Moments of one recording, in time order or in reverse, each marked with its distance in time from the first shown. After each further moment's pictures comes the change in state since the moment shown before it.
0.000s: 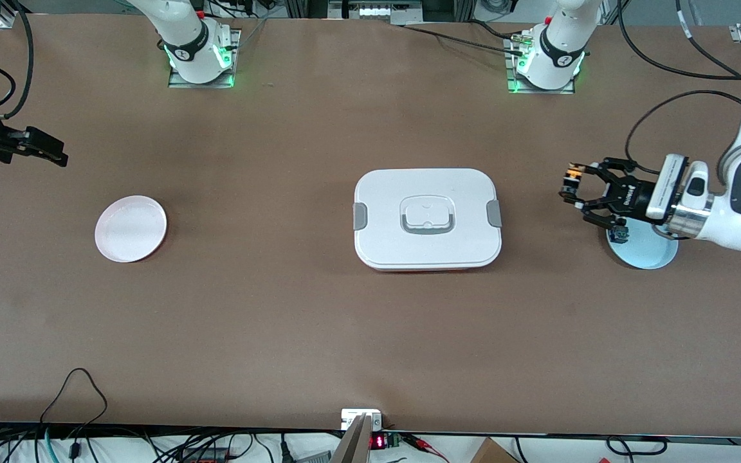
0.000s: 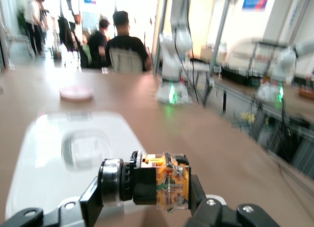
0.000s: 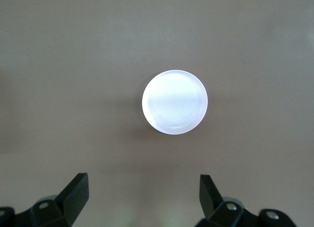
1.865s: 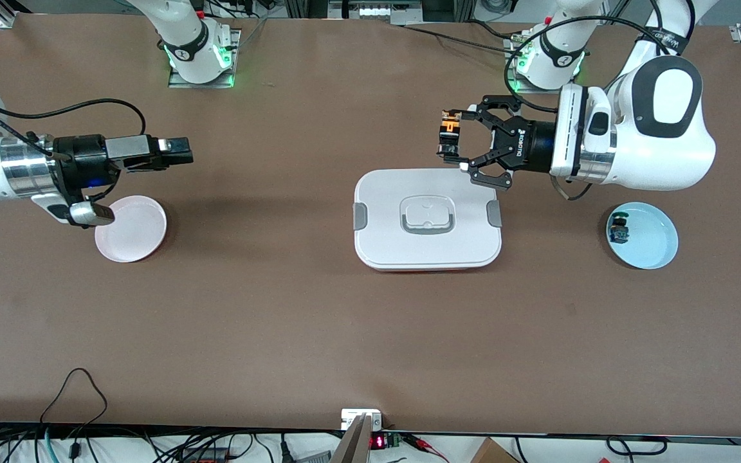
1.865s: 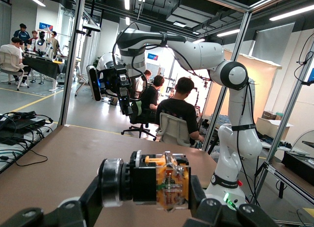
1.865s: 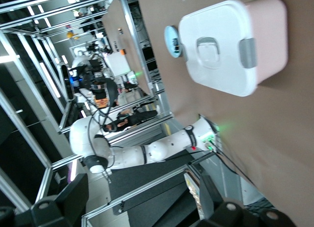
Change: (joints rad) left arm 0.044 -0.259 -0.447 -0.137 -0.523 0.442 -0.356; right arm 0.006 0.239 0.009 0.001 1.306 -0.242 -0.041
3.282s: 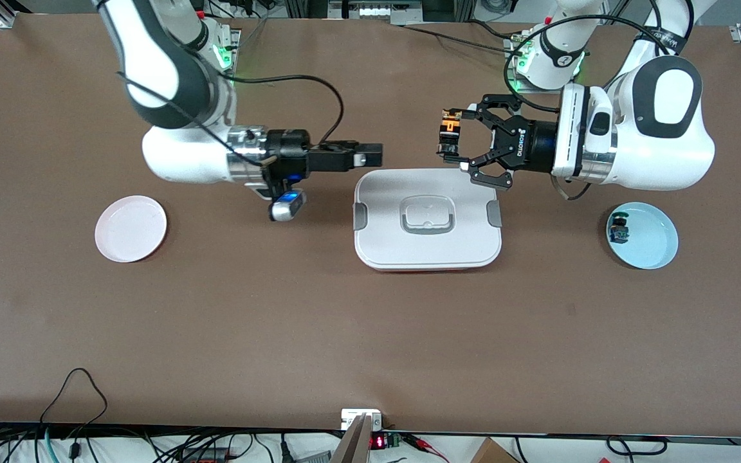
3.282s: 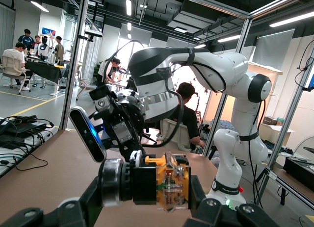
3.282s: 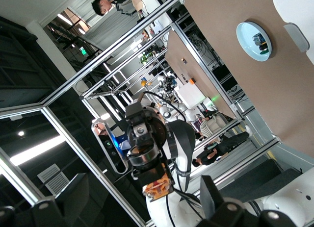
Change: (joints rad) left arm 0.000 0.000 0.000 -0.001 -0.026 0.000 0.000; right arm 0.551 0.059 0.012 -0.064 0.605 0.702 0.171
